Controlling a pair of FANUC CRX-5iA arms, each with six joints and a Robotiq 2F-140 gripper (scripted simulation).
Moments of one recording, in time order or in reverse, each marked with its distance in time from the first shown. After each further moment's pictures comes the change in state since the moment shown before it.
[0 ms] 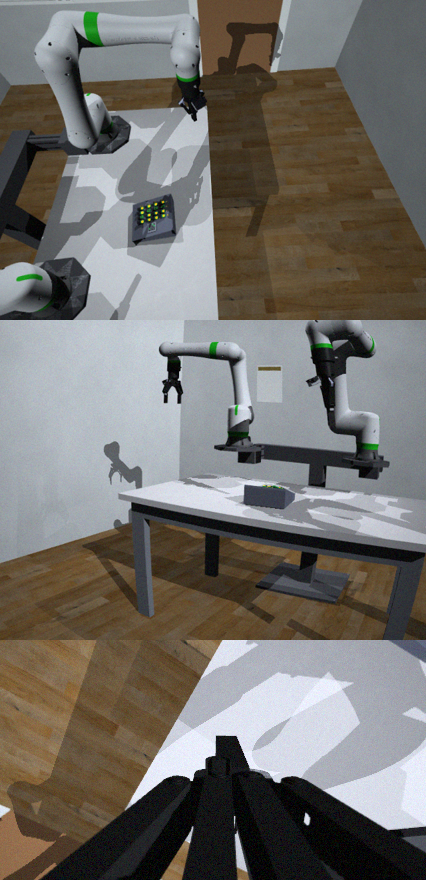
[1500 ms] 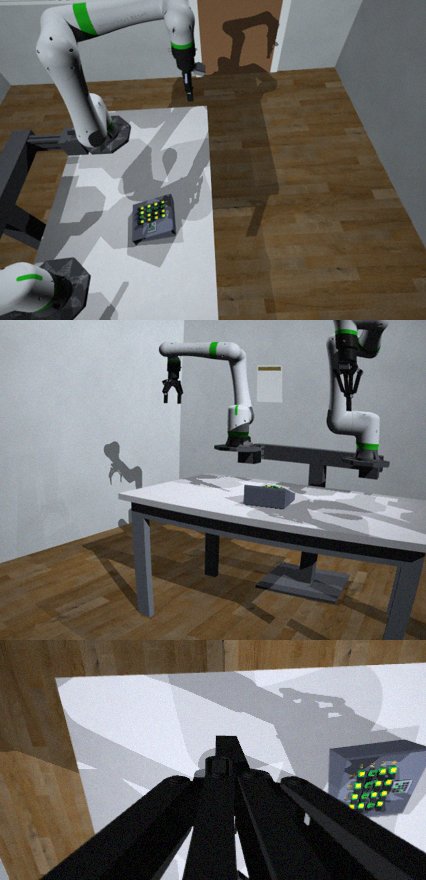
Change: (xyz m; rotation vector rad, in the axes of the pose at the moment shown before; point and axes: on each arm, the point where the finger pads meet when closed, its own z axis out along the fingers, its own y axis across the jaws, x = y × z) left arm -0.073 -0.031 -0.052 -0.099 0.065 -0.965; right arm 0.000 0.000 0.000 0.000 0.000 0.000
